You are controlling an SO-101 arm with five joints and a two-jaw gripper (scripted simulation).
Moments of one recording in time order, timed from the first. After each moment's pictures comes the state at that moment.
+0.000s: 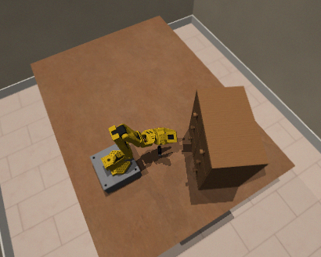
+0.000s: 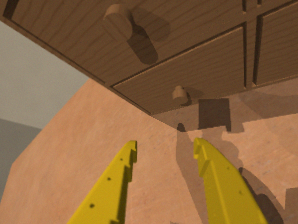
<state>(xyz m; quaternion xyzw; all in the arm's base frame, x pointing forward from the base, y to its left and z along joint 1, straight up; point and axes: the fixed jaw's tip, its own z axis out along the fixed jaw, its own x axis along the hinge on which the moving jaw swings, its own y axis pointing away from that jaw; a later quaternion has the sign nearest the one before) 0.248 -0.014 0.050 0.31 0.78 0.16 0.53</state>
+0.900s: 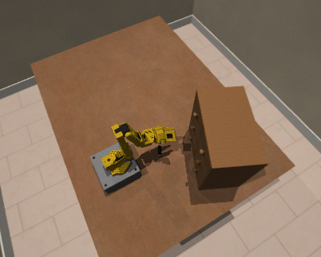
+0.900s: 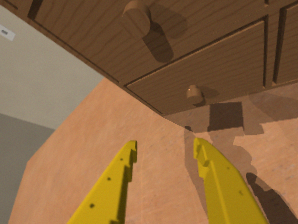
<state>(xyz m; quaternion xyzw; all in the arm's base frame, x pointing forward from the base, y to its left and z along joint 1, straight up) 0.250 -0.004 0.053 0.30 0.76 0.19 0.54</state>
